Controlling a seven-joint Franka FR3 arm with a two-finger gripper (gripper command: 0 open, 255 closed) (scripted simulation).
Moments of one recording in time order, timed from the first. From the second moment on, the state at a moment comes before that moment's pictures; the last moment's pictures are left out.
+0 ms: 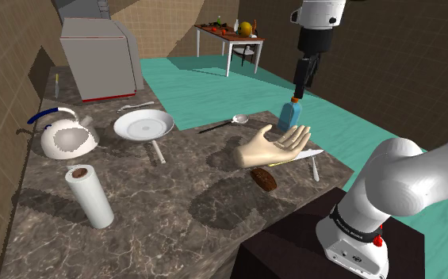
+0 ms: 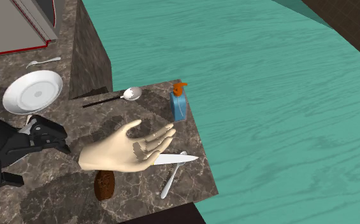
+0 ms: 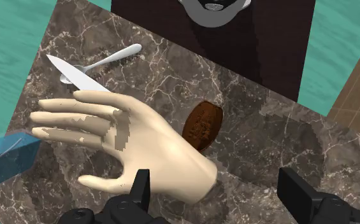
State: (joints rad) arm 0.02 -0.76 0.01 -2.29 -0.06 1.44 -0.09
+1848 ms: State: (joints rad) arm -0.19 -0.32 -0.44 -2.40 -0.19 2.21 -0.27
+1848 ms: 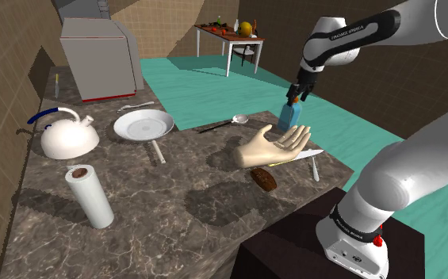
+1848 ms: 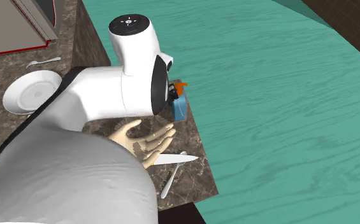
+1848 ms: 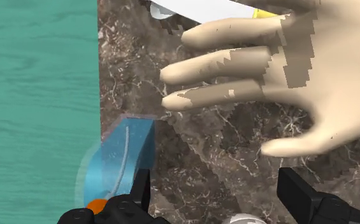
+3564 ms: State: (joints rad) arm -0.20 0.06 -0.59 -2.29 0.12 2.51 -0.52
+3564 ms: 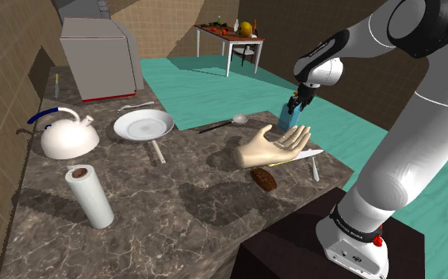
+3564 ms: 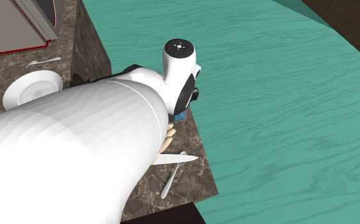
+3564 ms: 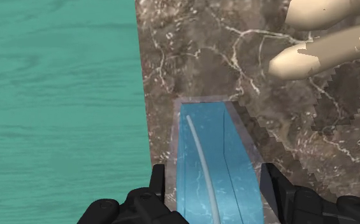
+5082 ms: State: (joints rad) arm -0.20 -0.07 -0.59 -2.20 0.00 2.31 -0.42
